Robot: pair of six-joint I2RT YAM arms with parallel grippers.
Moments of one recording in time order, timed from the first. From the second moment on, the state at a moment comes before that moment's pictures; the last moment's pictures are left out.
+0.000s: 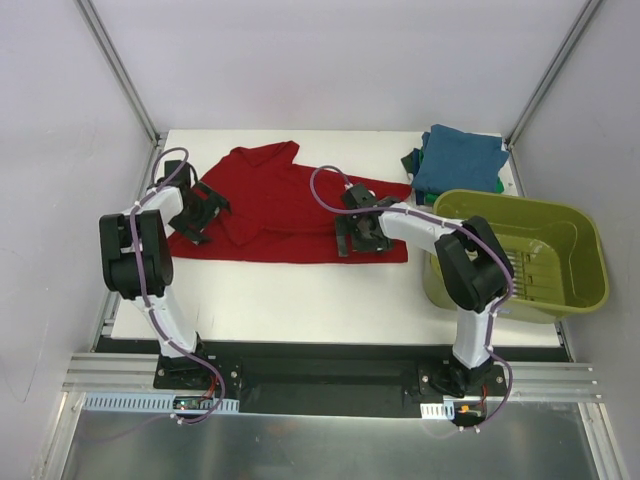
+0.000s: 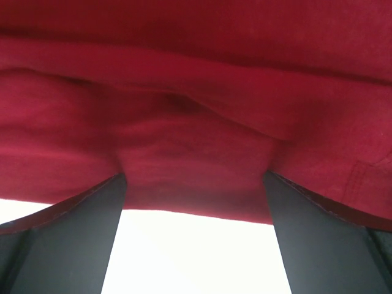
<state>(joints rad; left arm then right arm) 0.13 1.86 1.22 -0.55 0.16 -0.84 0.65 1.93 1.31 -0.60 0.15 0.44</state>
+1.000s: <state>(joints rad) 0.16 0.93 0.52 -0.66 -0.14 -0.91 0.99 1.41 0.73 -0.57 0.18 0.73</state>
